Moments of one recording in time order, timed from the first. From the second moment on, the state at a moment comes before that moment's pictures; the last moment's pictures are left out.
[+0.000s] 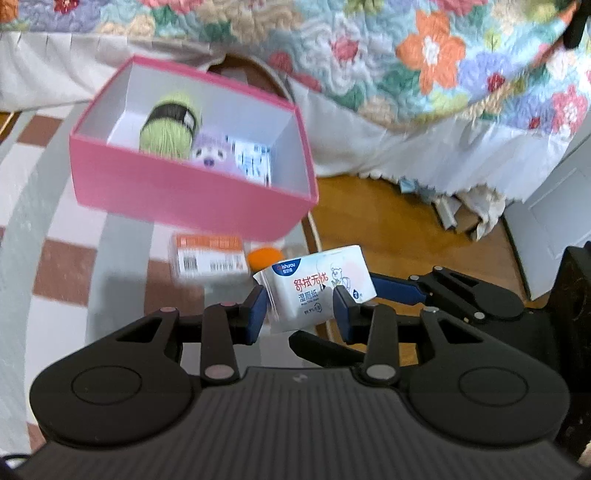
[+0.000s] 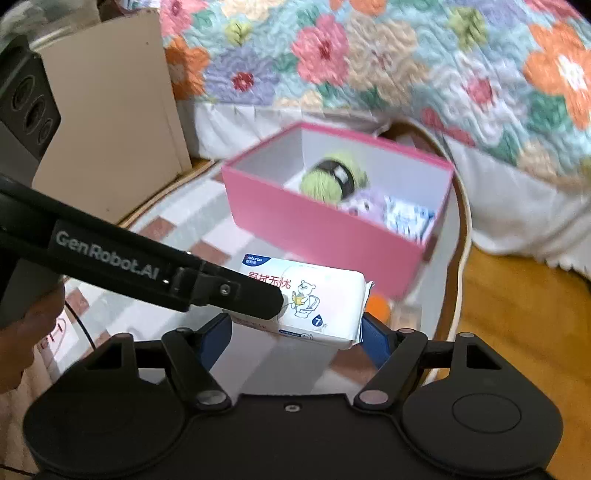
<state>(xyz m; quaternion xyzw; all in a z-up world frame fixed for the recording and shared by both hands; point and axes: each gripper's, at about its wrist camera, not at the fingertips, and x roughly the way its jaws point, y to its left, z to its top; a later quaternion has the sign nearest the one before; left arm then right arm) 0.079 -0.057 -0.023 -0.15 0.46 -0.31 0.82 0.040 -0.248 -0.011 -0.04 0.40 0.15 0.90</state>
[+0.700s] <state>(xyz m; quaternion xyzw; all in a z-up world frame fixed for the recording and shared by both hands) 0.221 -0.088 0.003 -0.13 0.43 -0.24 0.86 0.182 -0.270 0.031 -0.08 0.41 0.18 0.89</state>
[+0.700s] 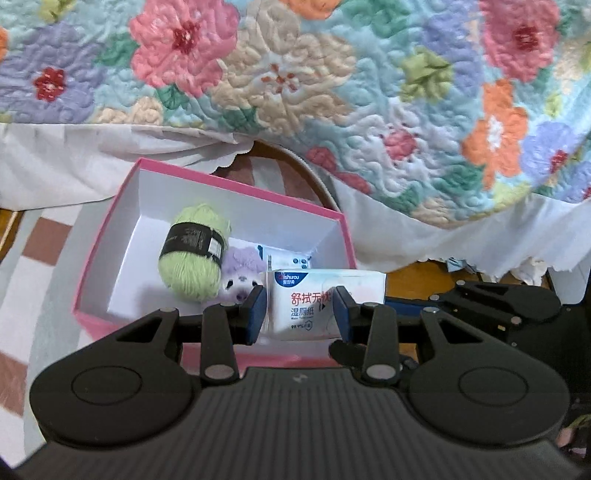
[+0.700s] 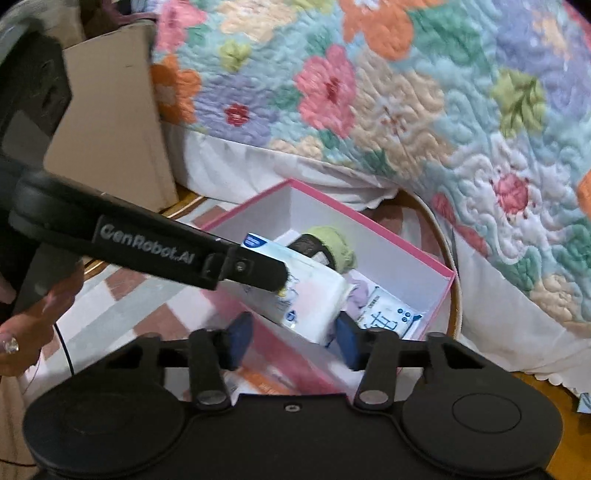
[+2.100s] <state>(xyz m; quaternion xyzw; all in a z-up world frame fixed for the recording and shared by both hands) 0.283 -0.126 -0.030 -0.02 0.50 -0.23 0.84 0.237 -0.303 -0.006 -0.01 0.44 0.13 0.89</state>
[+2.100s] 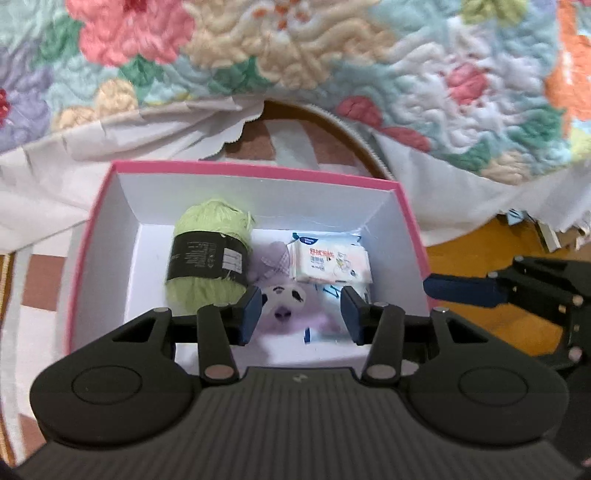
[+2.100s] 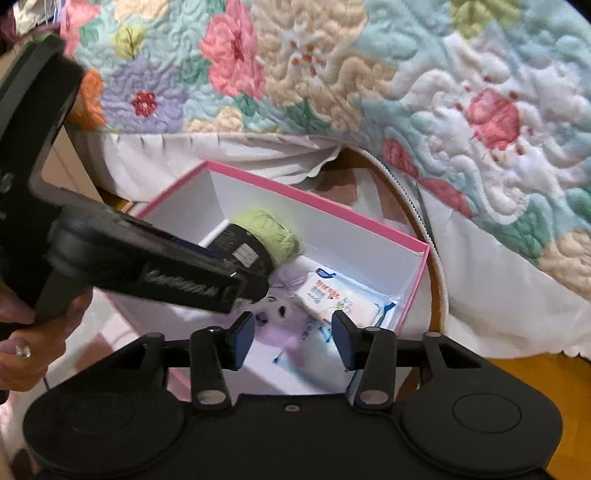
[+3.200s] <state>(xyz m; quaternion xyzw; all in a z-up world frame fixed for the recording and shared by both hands) 0.138 -0.025 -0.024 -0.04 0.48 -0.25 0.84 0.075 -0.257 0.004 -0.02 0.37 0.24 0.90</state>
